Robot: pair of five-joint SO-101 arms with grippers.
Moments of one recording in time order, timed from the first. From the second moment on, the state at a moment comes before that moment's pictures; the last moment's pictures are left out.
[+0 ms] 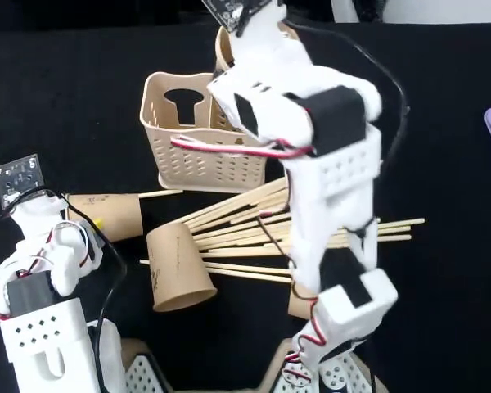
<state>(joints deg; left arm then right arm) -24.8 -72.7 61.7 69.9 0.0 -23.2 11.6 -62.4 98.6 18.4</state>
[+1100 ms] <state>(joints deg) -24.8 -72.7 61.7 69.9 0.0 -24.9 12.4 -62.4 99.3 23.3</state>
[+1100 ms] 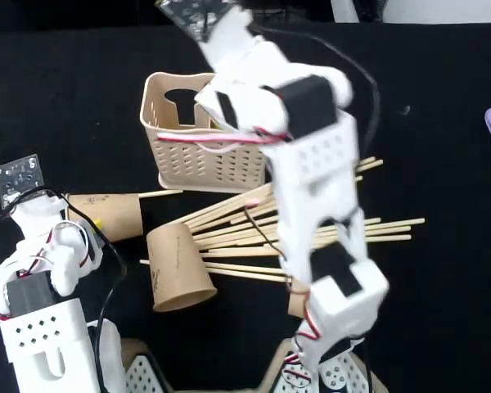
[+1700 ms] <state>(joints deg) -24.8 -72.7 61.7 69.9 0.0 -16.2 -46.0 -9.8 99.4 18.9</state>
